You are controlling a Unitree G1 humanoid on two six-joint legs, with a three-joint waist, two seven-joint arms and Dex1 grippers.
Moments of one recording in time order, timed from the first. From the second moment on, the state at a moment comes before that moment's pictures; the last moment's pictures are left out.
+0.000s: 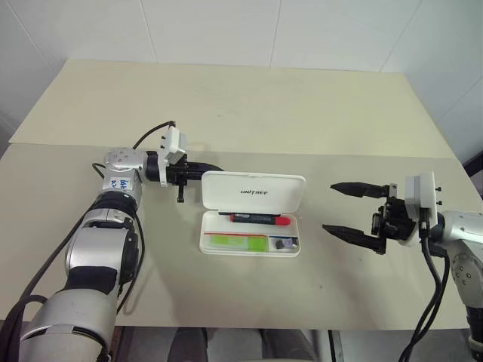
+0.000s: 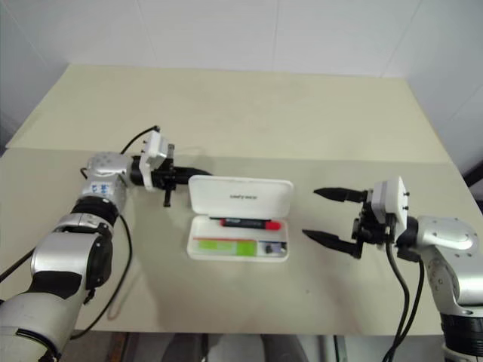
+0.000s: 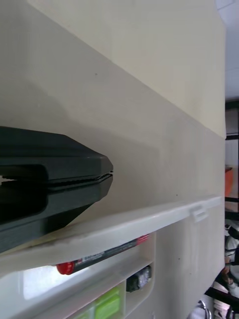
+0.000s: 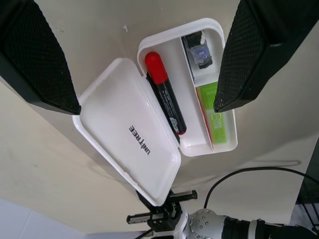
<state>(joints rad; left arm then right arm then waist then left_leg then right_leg) -1.11 0.46 0.01 1.18 -0.21 -0.31 -1.50 -0.14 -0.78 -0.27 -0.24 0.64 0.26 1.22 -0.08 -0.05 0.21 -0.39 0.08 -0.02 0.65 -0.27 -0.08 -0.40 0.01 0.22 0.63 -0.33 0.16</state>
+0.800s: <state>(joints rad) -0.88 0.61 -0.47 0.57 -0.45 -0.31 -1.50 -0.17 -0.79 -0.33 -0.19 0.71 0.24 1.34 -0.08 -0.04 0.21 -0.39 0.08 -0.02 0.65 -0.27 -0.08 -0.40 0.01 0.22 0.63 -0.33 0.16</state>
